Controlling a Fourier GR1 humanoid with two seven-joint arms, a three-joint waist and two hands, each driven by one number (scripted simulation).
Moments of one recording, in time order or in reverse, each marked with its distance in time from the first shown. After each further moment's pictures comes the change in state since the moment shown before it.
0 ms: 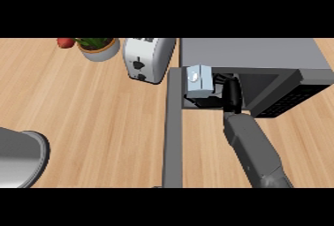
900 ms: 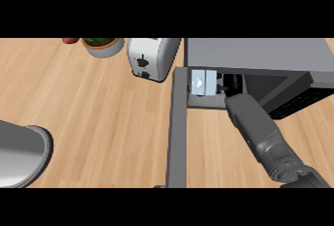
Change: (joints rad) left arm -0.073 0.014 0.005 0.049 -0.005 -0.011 0.016; right arm -0.305 -0.071 -0.030 0.461 0.181 -0.243 -0.250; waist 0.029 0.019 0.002
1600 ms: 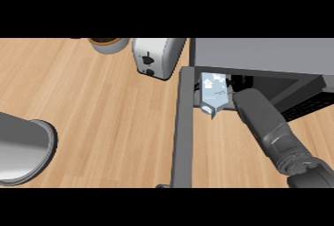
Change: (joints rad) left arm -0.052 0.029 0.001 0.045 -0.012 -0.012 -0.005; right arm -0.067 -0.051 -0.016 0.113 0.061 -0.170 0.045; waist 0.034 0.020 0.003
